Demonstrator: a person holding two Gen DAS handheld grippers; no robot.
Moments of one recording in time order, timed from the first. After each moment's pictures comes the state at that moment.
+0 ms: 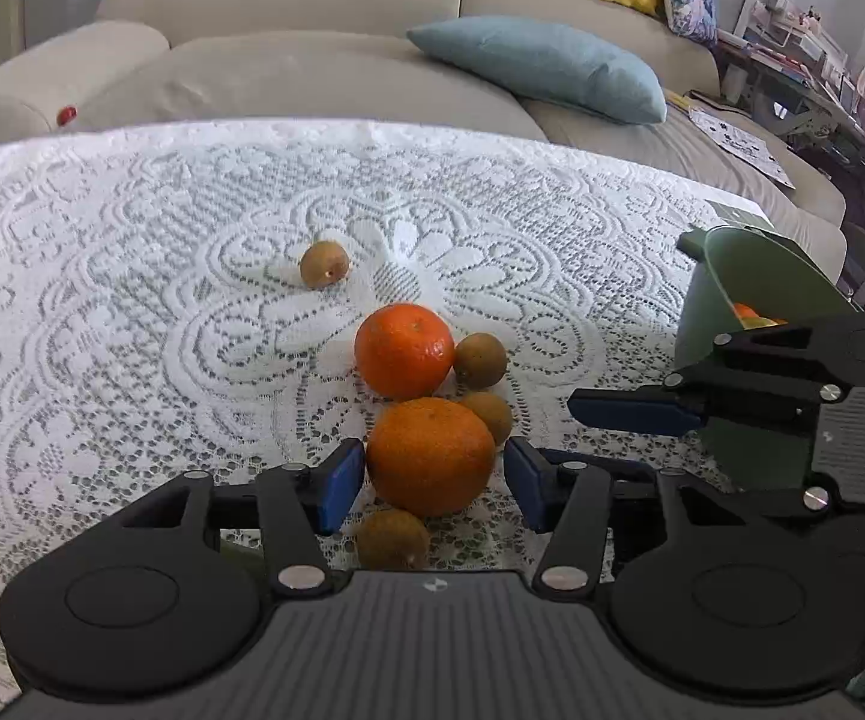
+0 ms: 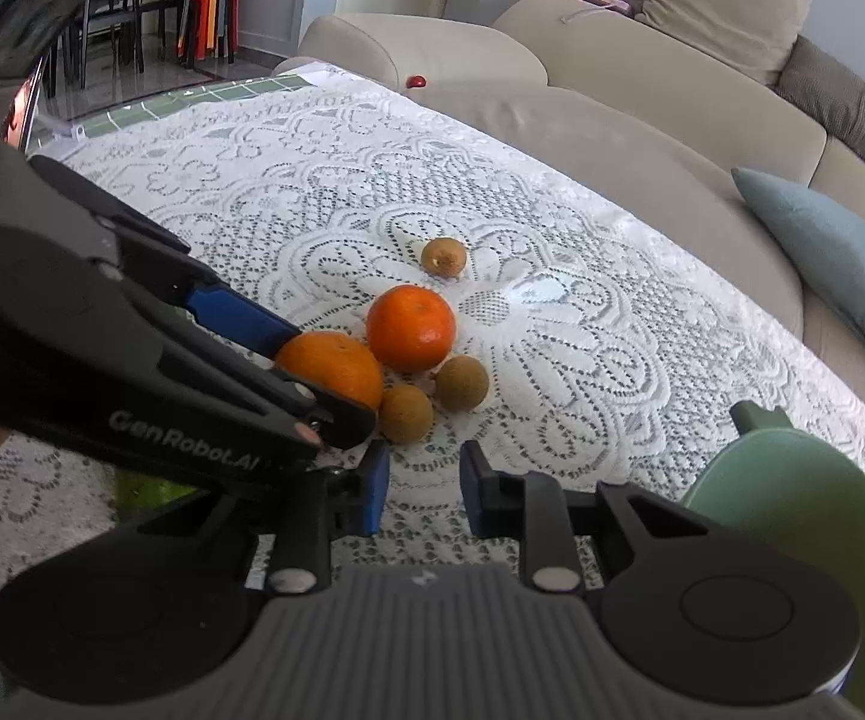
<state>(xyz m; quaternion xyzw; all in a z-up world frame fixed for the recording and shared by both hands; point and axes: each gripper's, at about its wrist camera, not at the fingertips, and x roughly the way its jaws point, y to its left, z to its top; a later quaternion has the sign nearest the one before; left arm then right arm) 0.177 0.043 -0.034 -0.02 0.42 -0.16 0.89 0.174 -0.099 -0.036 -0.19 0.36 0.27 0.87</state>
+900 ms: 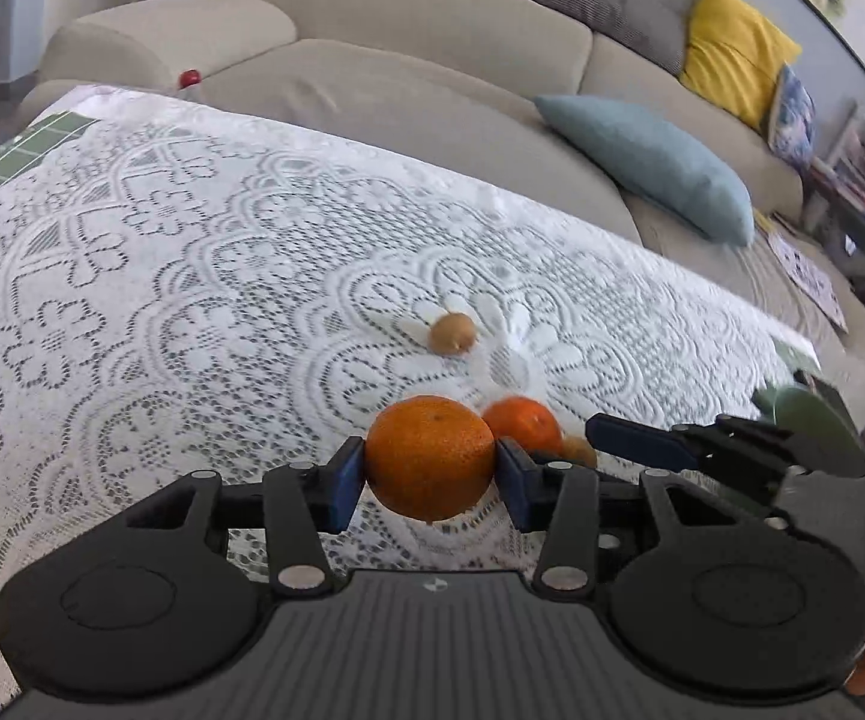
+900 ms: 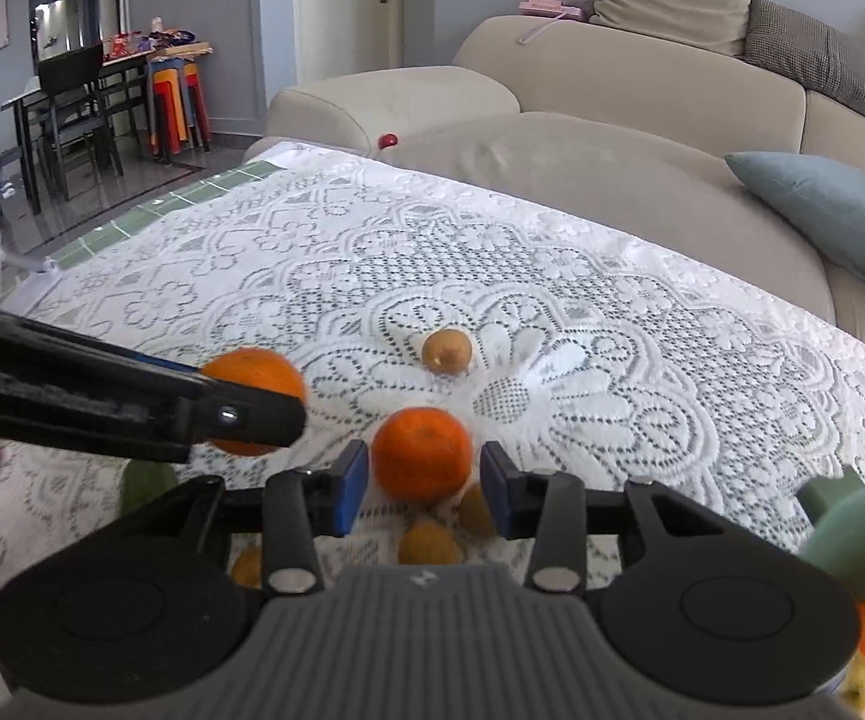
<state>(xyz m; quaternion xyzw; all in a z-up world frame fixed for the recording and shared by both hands) 0.186 0.100 -0.010 -0.14 0.40 -0.07 0.90 0.219 -0.079 -0.032 -0.08 0.34 0.26 0.90</state>
